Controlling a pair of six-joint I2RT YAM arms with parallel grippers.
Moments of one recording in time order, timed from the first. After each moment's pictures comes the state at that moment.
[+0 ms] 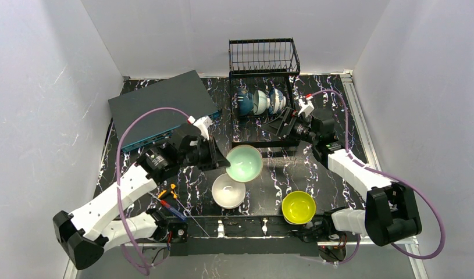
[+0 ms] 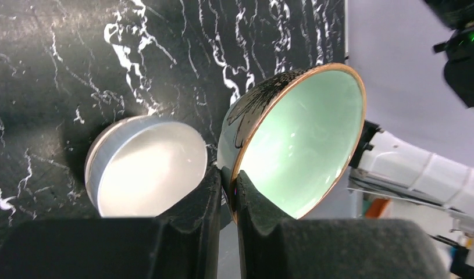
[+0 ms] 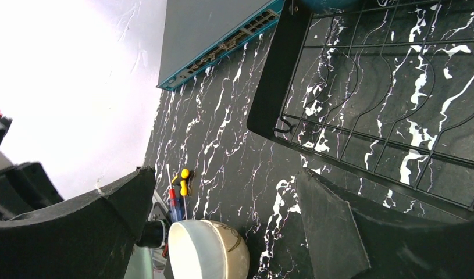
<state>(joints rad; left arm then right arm) -0.80 0.98 0.98 -0.66 0.14 -0.84 0.33 1.24 0.69 0.26 -0.56 0.79</state>
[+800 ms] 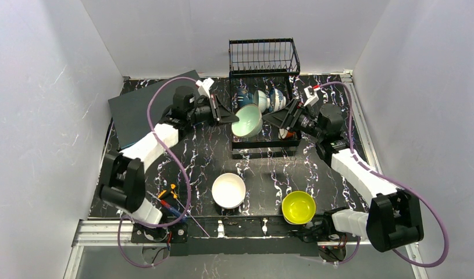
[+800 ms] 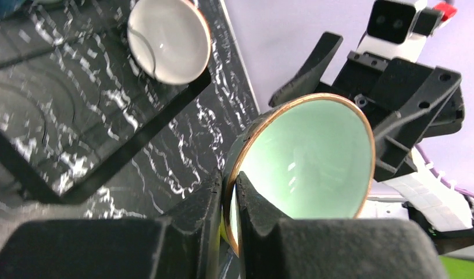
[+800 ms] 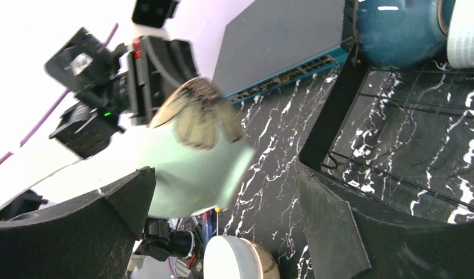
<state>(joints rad) -0.37 1.50 1.06 0.06 0.76 -0.82 0.31 1.21 0.74 0.37 -0.64 0.88</state>
